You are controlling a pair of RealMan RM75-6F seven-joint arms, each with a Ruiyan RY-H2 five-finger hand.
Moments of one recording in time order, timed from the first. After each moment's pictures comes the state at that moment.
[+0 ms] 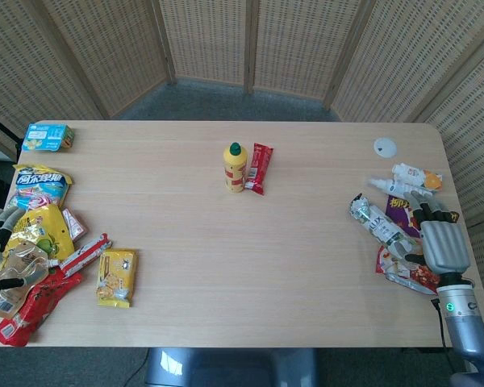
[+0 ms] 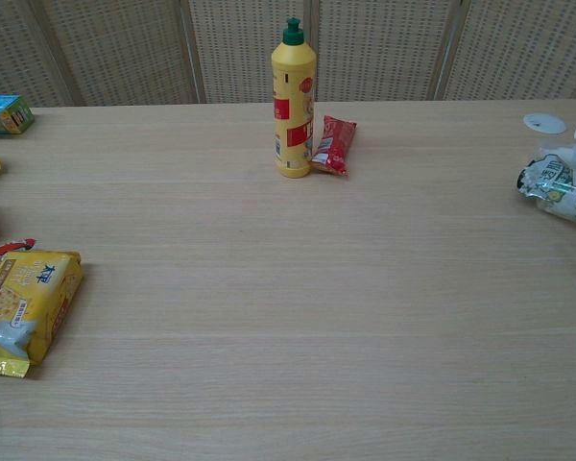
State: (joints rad) left arm -0.17 -0.90 -0.04 -1.80 1.39 1.36 0.04; right arm 0.31 -1.16 0.18 -1.59 -1.27 1.25 -0.10
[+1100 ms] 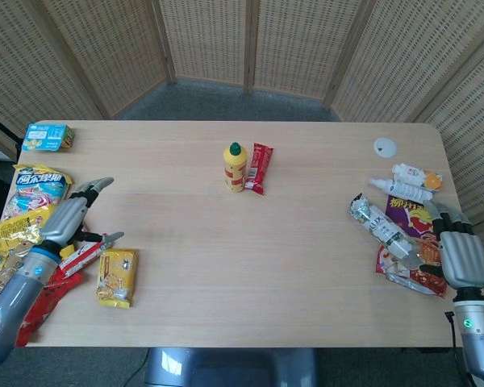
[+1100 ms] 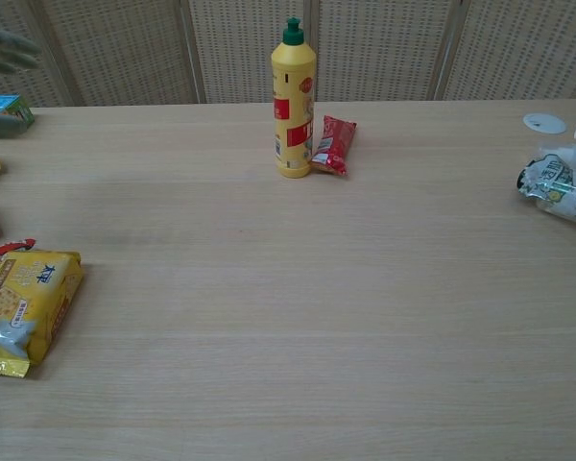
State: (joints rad) left arm -0.51 -1.13 -0.21 -1.66 1.20 0.91 -0.23; right arm 0.23 -1.09 0.16 -1.67 -1.28 1.33 -0.07
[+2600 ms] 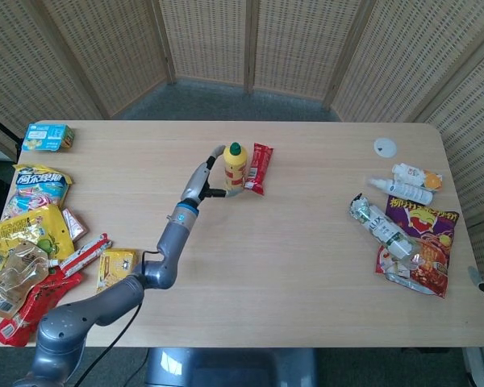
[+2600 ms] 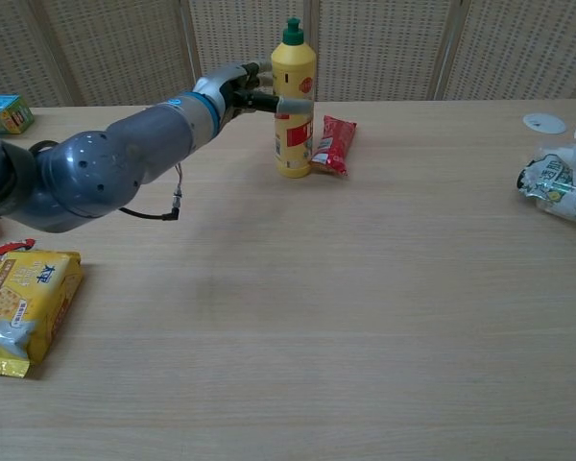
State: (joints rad) left arm -1.14 -2.08 -0.56 -0.59 1.00 0.64 -0.63; right arm 0.09 -0.90 0.15 -1.76 -1.20 1.41 0.00
